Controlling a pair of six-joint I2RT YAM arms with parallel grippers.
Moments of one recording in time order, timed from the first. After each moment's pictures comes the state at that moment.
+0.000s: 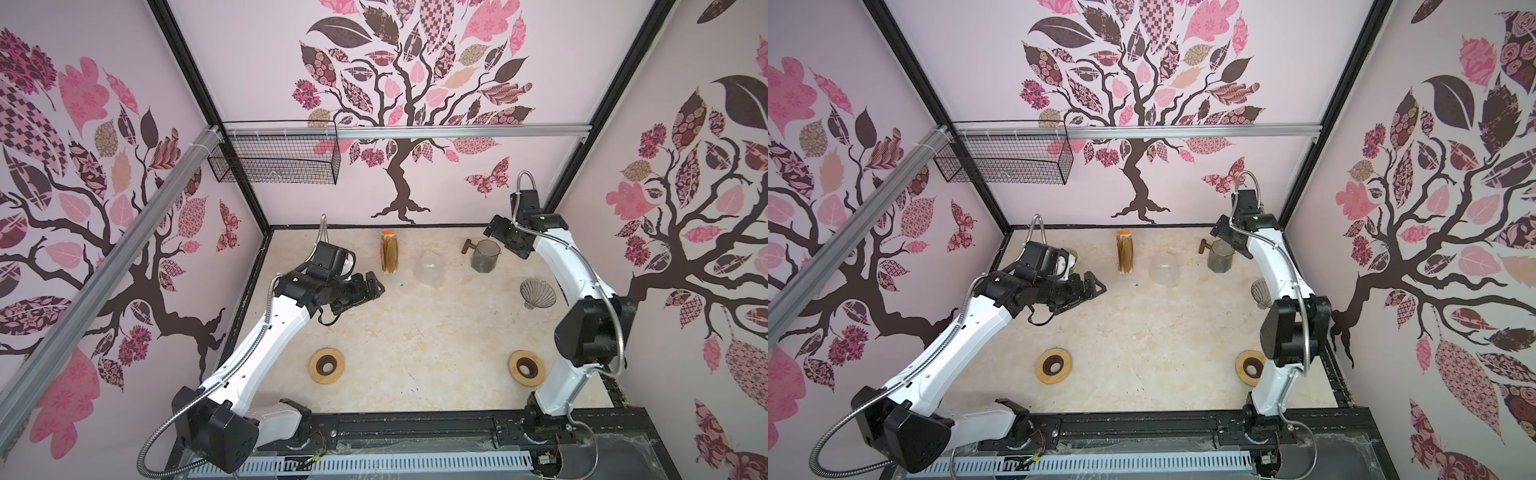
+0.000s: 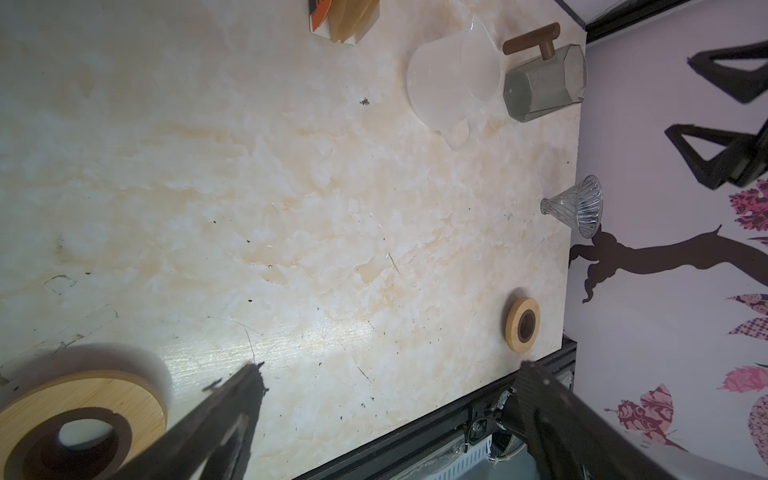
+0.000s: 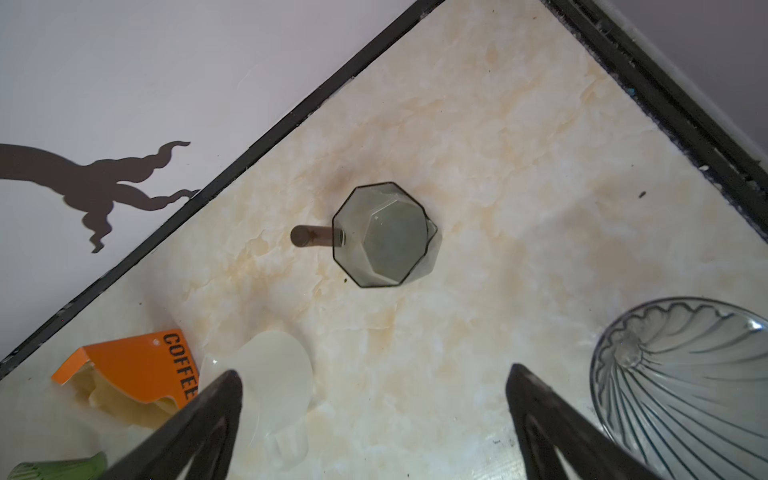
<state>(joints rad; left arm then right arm) -0.43 1.28 1.26 -0.92 0.29 -0.66 0.06 1.88 1.84 -0.89 0.11 0.63</state>
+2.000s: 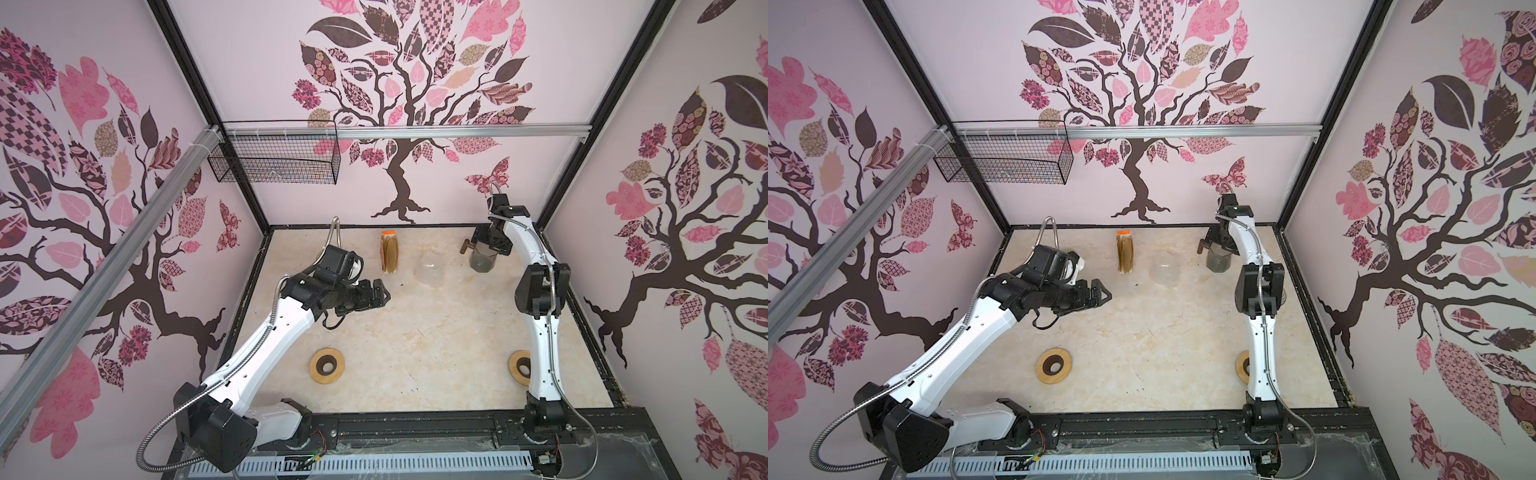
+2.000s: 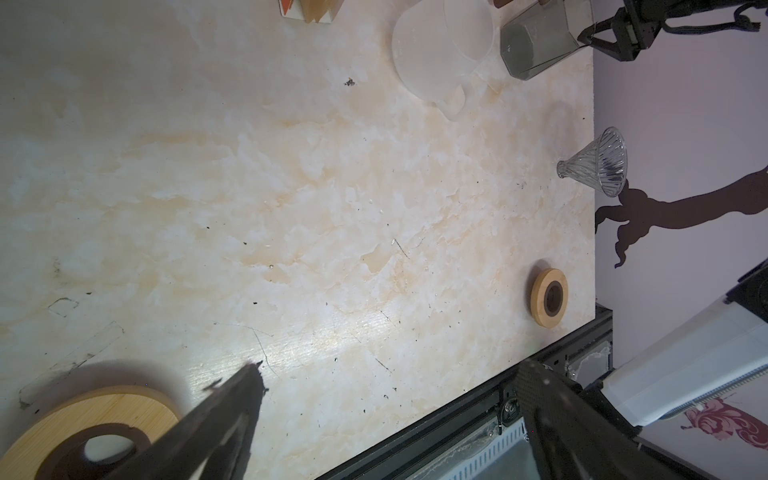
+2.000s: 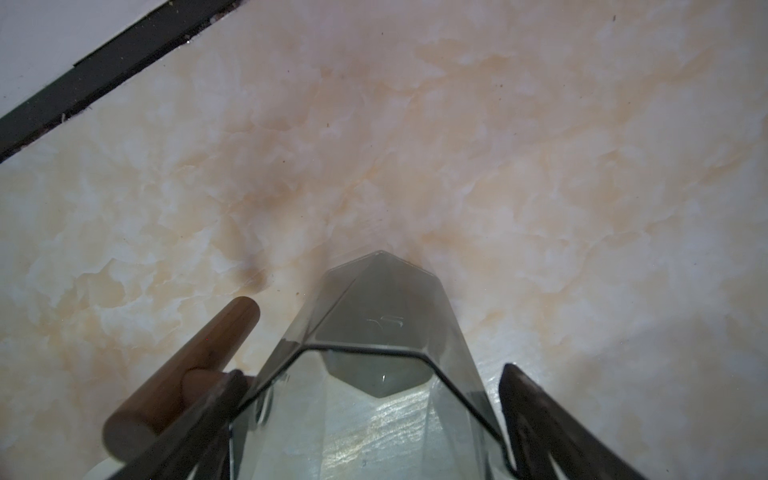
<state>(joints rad) -0.48 1.28 1.25 -0.91 0.27 -0.57 0.05 2.47 2.41 -1.12 0.09 0.47</state>
